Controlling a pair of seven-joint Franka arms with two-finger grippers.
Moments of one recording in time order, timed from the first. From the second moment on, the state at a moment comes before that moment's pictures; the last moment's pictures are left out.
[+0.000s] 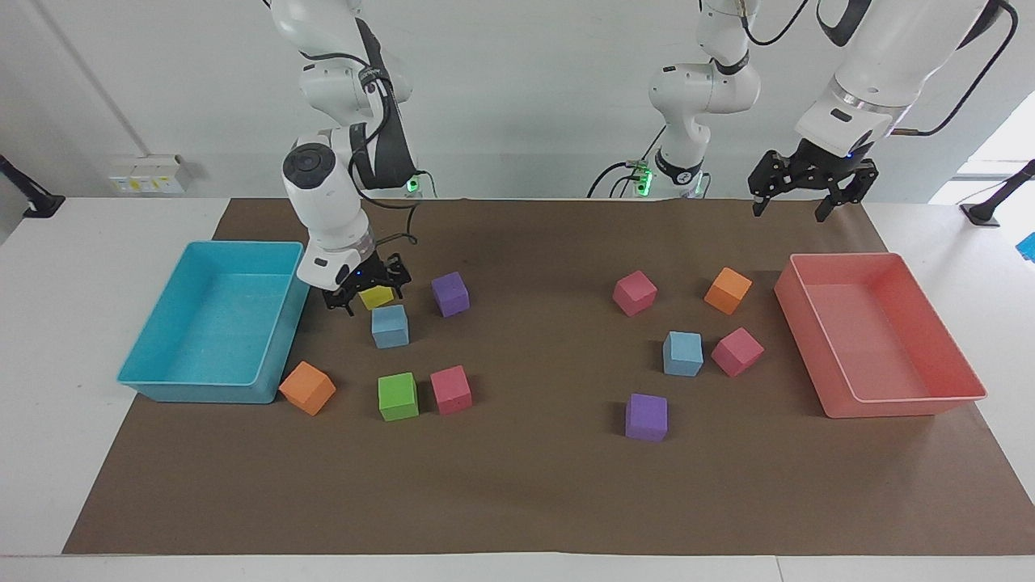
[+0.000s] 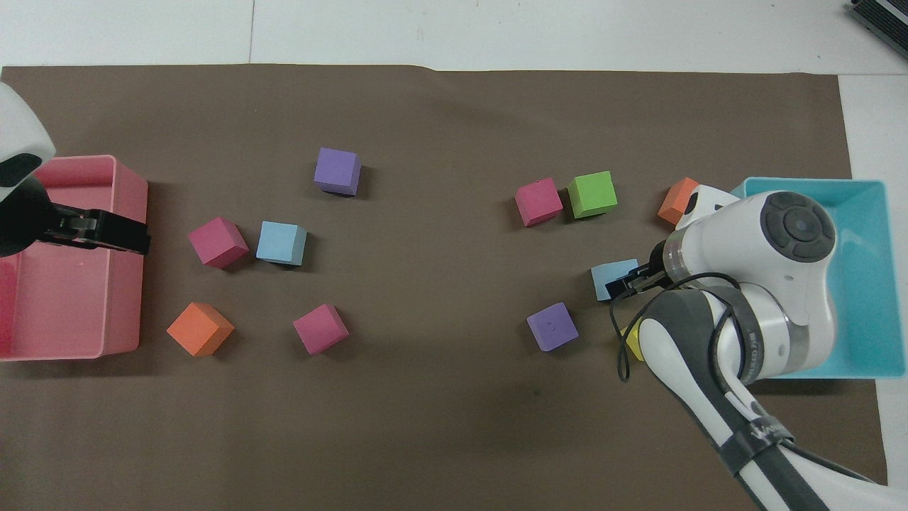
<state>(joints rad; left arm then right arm) -0.08 -0.03 -0.06 -1.56 -0.02 1.53 0.03 0.14 0.07 0.03 -2.14 0.04 2.19 -0.27</state>
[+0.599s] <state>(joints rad) -0.08 -0.03 -0.07 -1.56 -0.02 1.54 0.03 0.14 0.18 0.03 -2.20 0.10 2.34 -0.29</state>
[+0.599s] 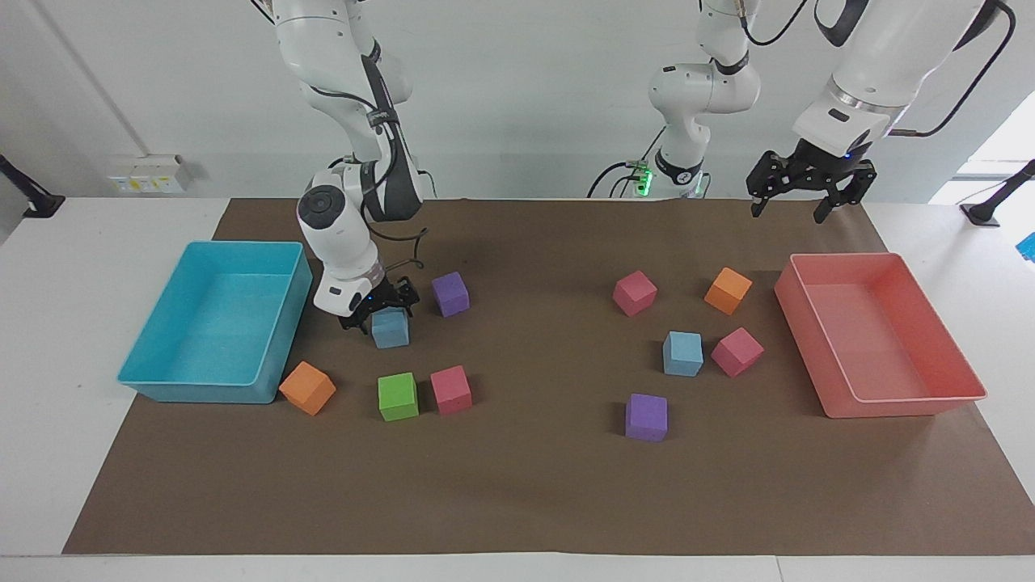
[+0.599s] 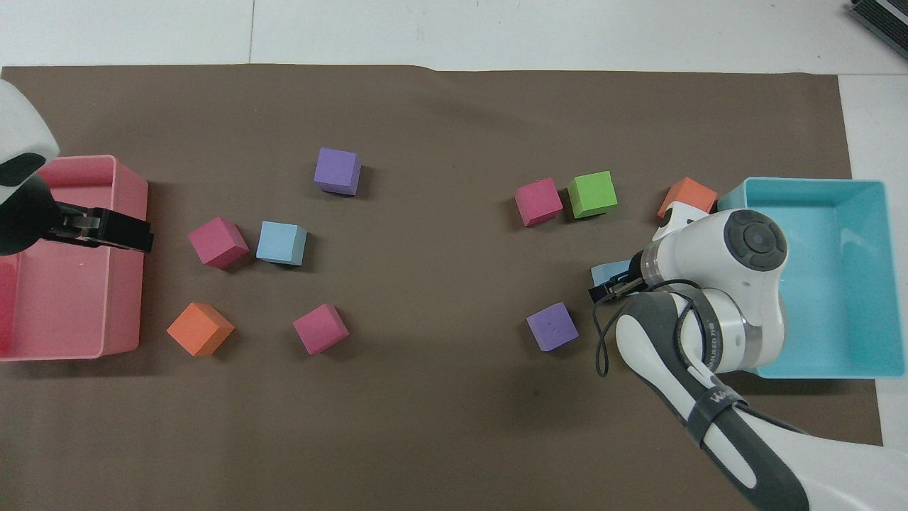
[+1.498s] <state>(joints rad) -0.08 -0.03 -0.07 -1.56 -0.02 1.55 0.03 0.14 0.19 0.02 -2.15 0.10 2.33 -0.30</state>
